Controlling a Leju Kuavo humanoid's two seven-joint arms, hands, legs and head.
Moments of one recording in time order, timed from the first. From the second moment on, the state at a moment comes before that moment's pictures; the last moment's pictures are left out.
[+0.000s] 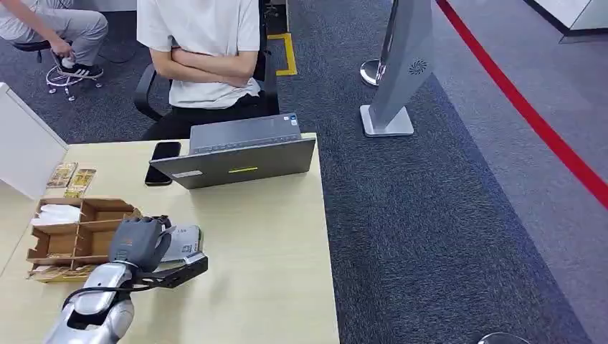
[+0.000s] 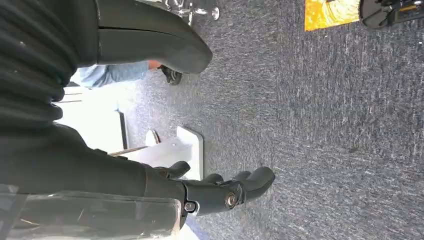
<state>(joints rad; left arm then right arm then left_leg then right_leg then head) -0.25 0.24 -0.50 -1.21 -1.21 0.09 0.02 -0.09 0.14 -1.07 -0.19 1.38 -0.28 0.25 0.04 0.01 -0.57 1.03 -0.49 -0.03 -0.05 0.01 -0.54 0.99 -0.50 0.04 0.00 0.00</state>
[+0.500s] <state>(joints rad) -0.26 0.25 -0.50 -1.19 -1.19 0.06 0.00 -0.09 0.14 -1.07 -0.19 1.38 -0.28 0.25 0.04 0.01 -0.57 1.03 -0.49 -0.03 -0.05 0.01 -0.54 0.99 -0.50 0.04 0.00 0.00</state>
